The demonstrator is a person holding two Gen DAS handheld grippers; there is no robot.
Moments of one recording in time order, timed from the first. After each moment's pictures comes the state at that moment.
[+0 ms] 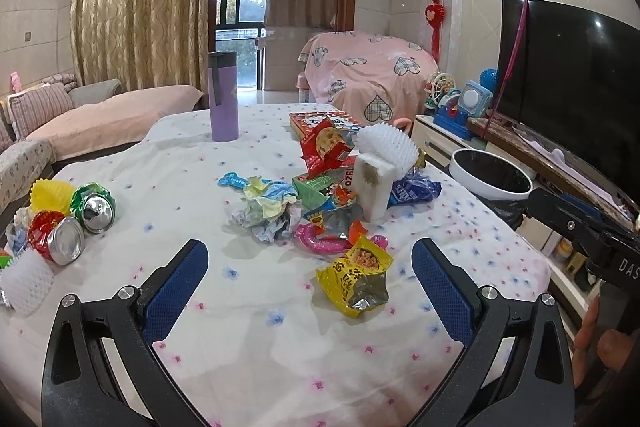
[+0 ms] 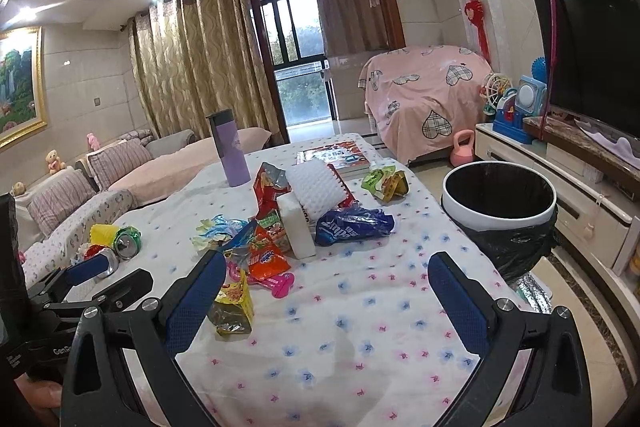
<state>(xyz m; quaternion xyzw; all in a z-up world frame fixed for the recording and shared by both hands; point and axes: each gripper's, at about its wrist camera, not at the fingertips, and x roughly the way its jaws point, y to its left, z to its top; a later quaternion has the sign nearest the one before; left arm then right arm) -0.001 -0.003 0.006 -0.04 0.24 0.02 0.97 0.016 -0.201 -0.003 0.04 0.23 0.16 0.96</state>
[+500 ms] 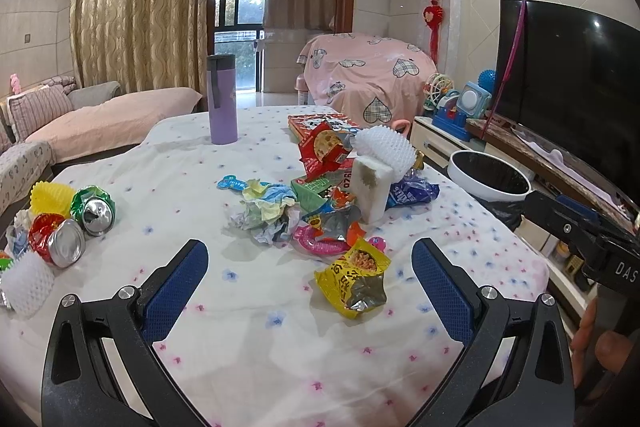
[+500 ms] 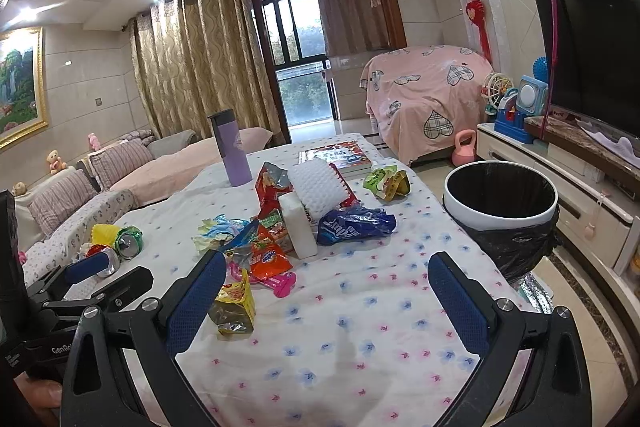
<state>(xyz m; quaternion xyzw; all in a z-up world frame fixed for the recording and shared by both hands) -0.002 -0.004 0.008 -0.04 0.24 0.02 0.97 0.016 -0.201 -0.004 0.04 0.23 0.16 0.96</state>
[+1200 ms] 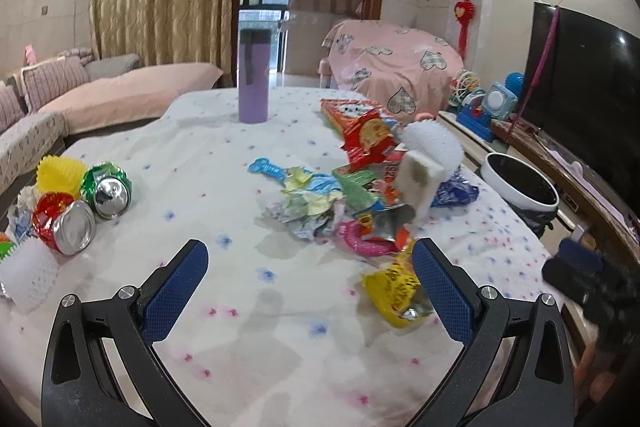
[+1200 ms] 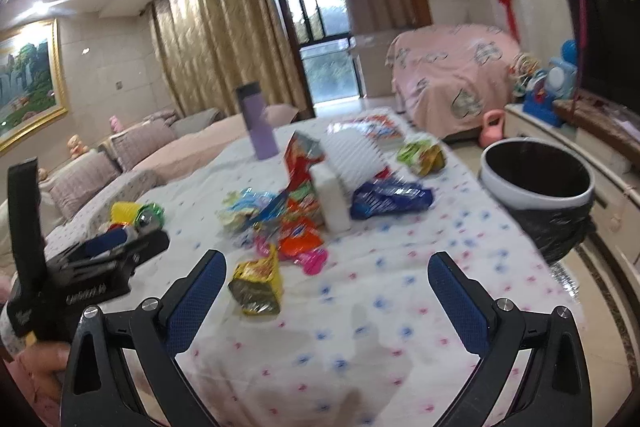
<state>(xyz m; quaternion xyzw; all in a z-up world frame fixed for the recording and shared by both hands) 0.026 0.039 -0.004 -0.07 0.27 0.05 0.96 0.029 -0.179 -0.027 0.04 0.27 0.22 0.94</state>
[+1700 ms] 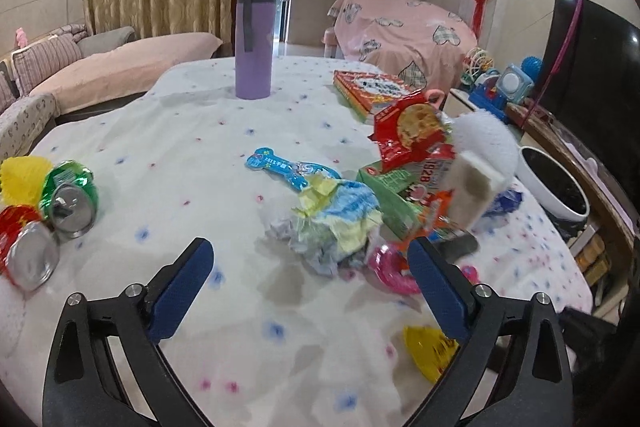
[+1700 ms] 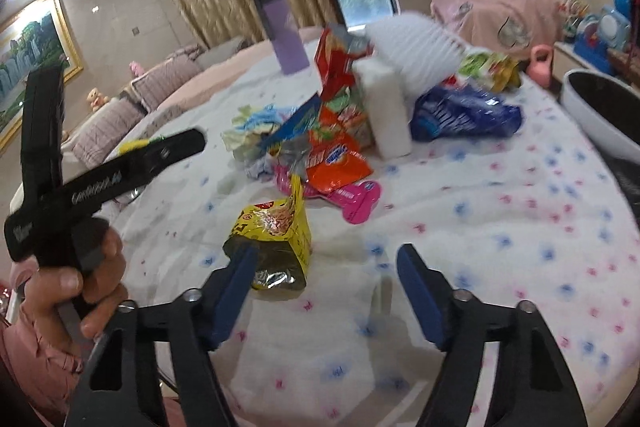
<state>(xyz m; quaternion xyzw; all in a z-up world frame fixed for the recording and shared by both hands) 0.113 0.065 -0.031 -0.08 0.33 0.05 0.94 0.084 -0.132 -0.089 0.02 0.40 0.29 0.87</state>
